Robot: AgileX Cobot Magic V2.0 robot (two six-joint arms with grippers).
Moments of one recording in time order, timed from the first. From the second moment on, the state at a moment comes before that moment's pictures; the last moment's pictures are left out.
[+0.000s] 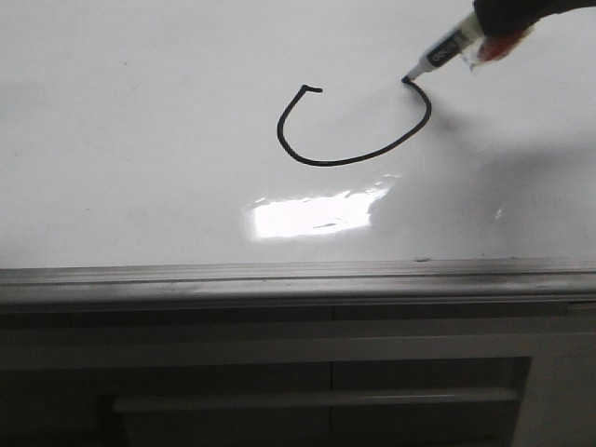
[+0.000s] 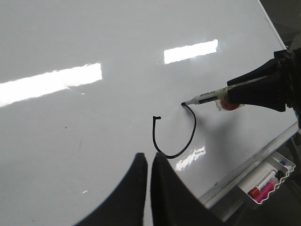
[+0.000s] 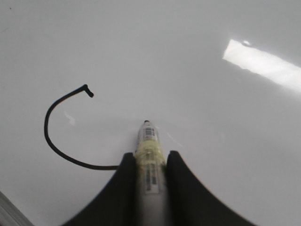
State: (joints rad) left arm -0.64 0.58 -0.49 -0.79 0.18 0.62; right arm 0.52 1.04 -0.75 0.08 0.23 -0.34
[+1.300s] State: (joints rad) left arm -0.64 0.58 -0.54 -0.76 0.30 0.63; right arm 0.74 0.92 -1.08 0.06 0.48 -0.34
